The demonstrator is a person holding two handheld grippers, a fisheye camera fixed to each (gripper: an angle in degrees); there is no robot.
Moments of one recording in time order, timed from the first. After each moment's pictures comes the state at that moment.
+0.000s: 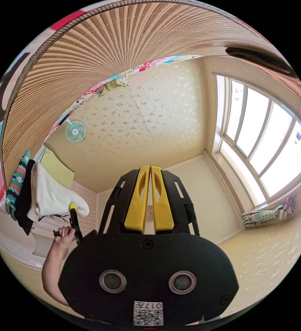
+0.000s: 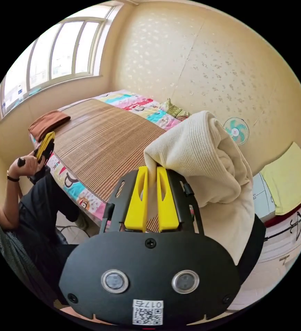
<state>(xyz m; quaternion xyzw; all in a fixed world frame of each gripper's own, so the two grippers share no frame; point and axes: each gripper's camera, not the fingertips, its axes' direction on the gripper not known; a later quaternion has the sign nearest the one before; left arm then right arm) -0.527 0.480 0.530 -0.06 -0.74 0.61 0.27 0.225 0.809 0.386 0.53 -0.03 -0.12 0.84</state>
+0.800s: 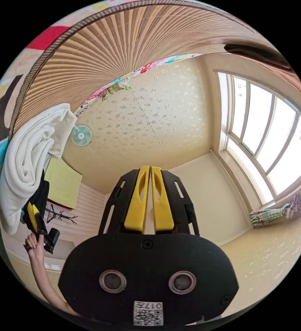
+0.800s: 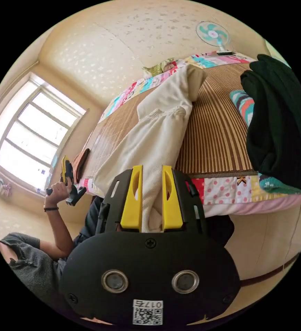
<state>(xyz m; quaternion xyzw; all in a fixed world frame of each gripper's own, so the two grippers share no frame) -0.401 0.425 0.516 -0.05 -0.75 0.61 0.23 0.317 0.672 0.571 0.40 -0.43 0.02 0.80</state>
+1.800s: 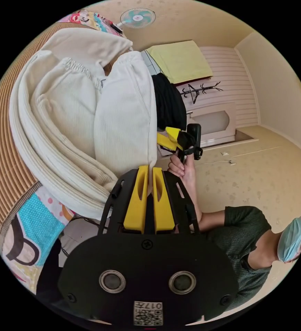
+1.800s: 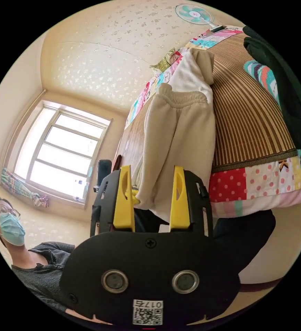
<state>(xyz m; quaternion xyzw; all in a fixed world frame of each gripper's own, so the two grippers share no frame) -0.169 0.132 0.269 0.10 -0.90 -0.01 -0.43 0.421 0.657 0.602 0.37 -0.58 0.00 0.72</state>
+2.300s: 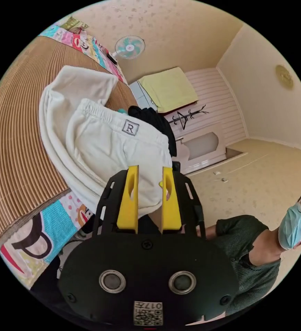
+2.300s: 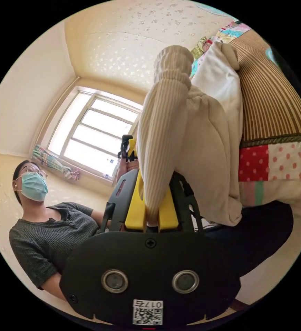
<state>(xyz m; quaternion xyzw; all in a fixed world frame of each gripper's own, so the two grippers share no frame) -0.215 0.119 0.296 0.02 -0.89 0.12 -0.44 0.442 0.715 0.651 0.36 -0.66 -0.13 0.65</state>
